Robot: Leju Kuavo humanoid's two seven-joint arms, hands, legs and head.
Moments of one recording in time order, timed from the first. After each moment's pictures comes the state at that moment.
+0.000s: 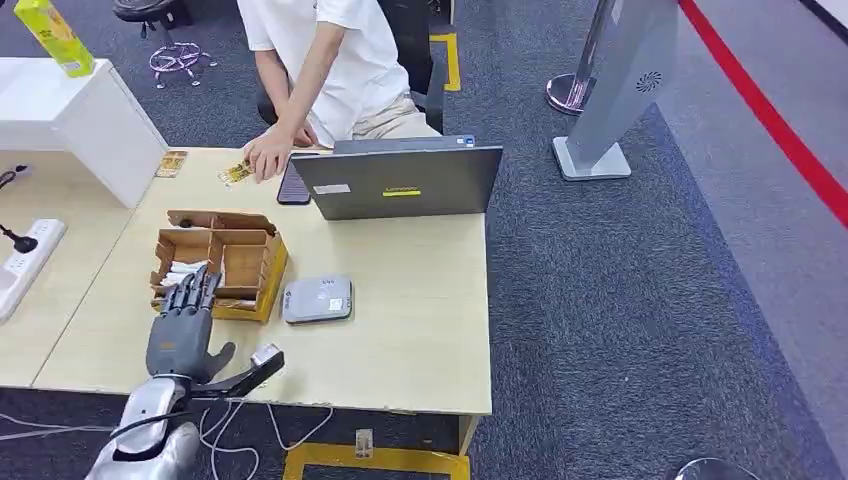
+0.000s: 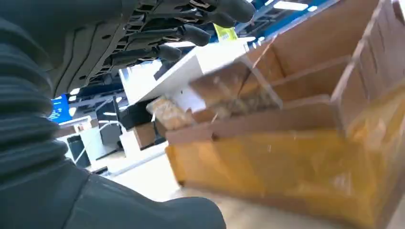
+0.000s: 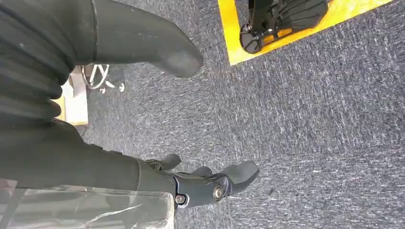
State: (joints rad) left arm -0.14 0.17 -0.07 -1.07 -1.35 0.53 -0.02; right arm -0.10 0.07 -1.20 -0.21 1.04 -0.09 -0.04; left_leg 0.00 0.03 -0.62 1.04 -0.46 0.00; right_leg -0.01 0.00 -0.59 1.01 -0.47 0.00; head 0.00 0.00
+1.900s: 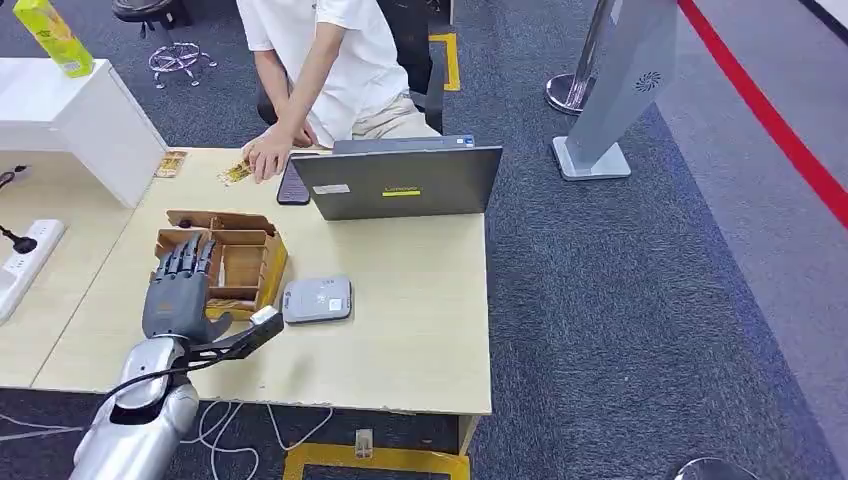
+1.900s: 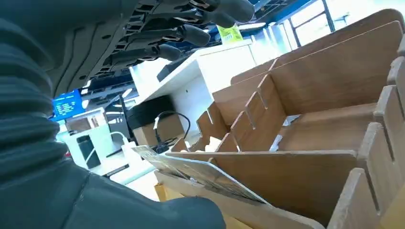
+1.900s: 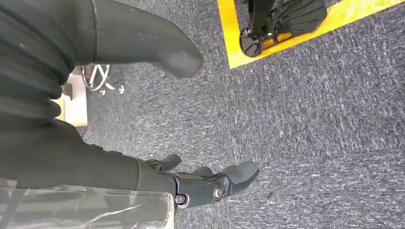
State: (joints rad) left arm -0.23 0.19 -0.12 -1.16 -1.34 0.31 0.10; right arm -0.10 0.07 -1.20 -0.21 1.04 -0.08 -0.04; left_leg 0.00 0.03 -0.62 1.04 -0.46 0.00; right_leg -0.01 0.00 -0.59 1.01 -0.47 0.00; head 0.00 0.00
